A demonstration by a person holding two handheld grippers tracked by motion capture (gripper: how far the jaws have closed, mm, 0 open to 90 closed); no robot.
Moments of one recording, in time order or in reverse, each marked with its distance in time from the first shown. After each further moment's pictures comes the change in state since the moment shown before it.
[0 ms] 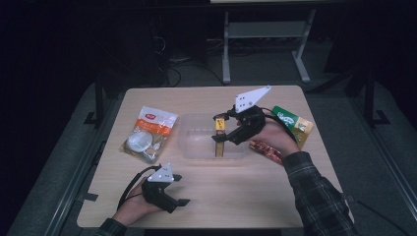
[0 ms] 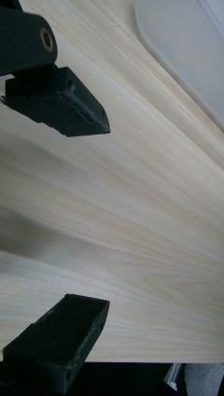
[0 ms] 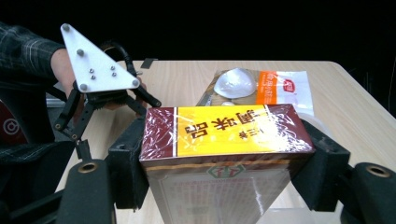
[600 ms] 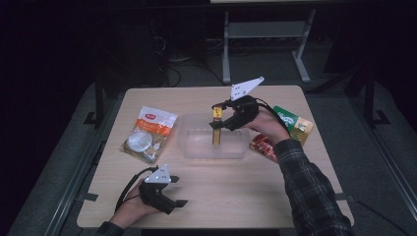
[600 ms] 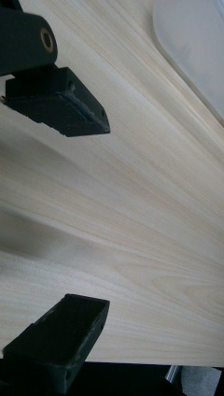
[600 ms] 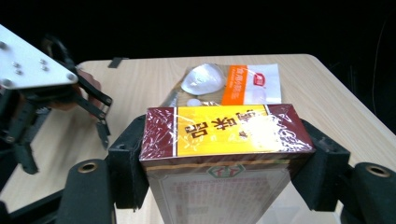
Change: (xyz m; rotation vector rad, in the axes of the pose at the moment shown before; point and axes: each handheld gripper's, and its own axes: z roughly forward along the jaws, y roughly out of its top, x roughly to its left) left arm -0.001 -0.007 -0.005 0.002 0.006 -0.033; right arm -0.050 -0.013 0.019 -0.005 -0.041 0.027
